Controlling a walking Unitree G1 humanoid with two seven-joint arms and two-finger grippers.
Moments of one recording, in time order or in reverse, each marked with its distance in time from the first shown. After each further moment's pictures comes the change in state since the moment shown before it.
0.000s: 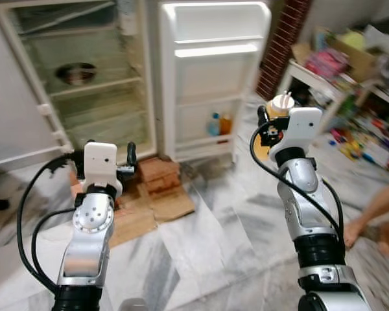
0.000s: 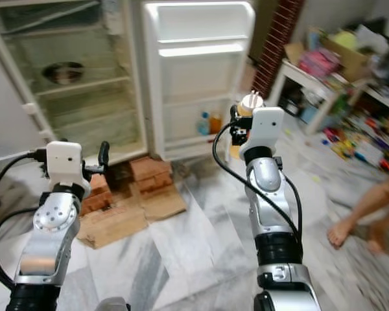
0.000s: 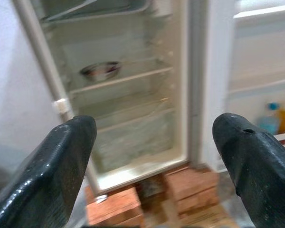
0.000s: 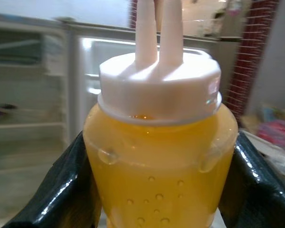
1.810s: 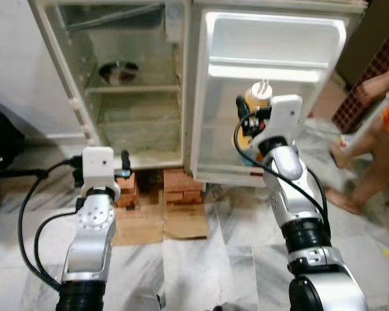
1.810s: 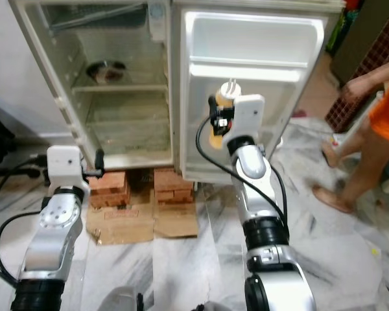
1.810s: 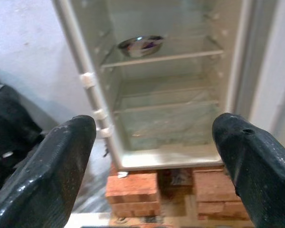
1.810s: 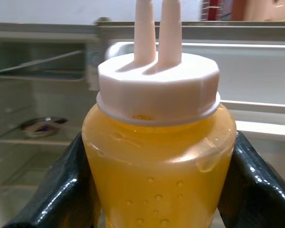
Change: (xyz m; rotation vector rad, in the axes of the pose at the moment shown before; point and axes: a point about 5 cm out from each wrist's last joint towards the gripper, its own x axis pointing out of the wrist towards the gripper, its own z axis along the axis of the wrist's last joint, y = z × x) left arm 0.007 -0.007 -0.005 -0.031 0.070 0.055; right arm 0.017 0.001 0.007 0.022 -0.043 0.044
